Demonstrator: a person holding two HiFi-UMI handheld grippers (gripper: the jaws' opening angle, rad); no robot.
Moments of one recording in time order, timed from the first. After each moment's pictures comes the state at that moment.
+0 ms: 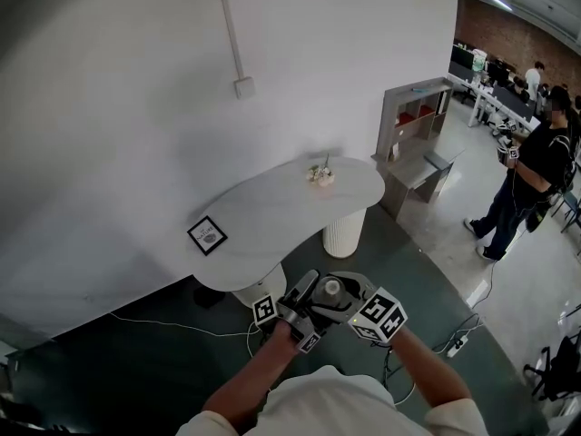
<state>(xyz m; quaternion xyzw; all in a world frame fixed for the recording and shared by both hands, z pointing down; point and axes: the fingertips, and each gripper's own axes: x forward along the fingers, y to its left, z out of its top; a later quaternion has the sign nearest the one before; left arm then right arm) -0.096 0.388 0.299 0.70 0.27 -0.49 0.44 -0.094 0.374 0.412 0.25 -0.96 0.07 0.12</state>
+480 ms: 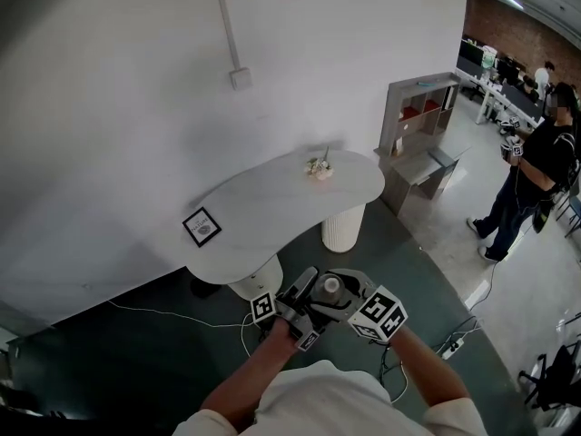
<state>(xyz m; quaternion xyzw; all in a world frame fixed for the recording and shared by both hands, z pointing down) -0.054 0.372 0.312 0.70 0.25 -0.50 0.44 -0.053 0.361 0.422 0.22 -0.97 0.07 0.12</state>
